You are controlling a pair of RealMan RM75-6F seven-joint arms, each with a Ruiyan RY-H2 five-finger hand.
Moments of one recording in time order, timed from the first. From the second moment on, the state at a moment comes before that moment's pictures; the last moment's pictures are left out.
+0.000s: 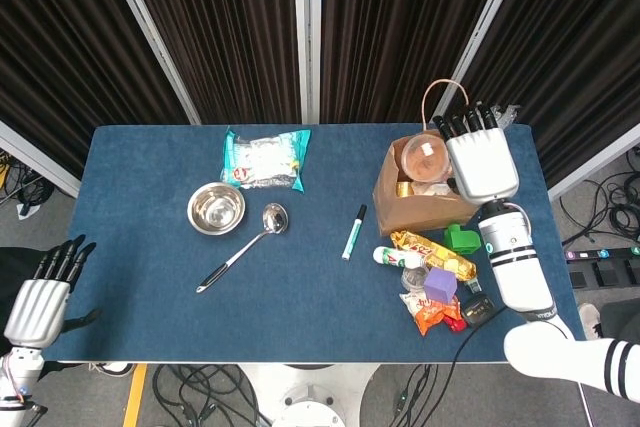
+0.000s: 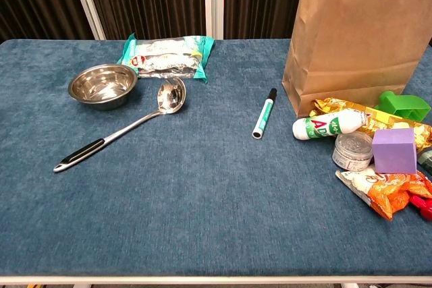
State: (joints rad) left arm -0.09 -1.26 0.01 -1.37 1.59 1.51 -0.06; right arm 0.82 -1.07 0.34 -1.91 -0.80 1.20 -0.87
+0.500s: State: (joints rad) left arm -0.09 -1.26 0.01 -1.38 1.59 1.51 -0.07; right arm 0.83 -1.09 0.34 -1.88 -0.88 1.25 -0.77
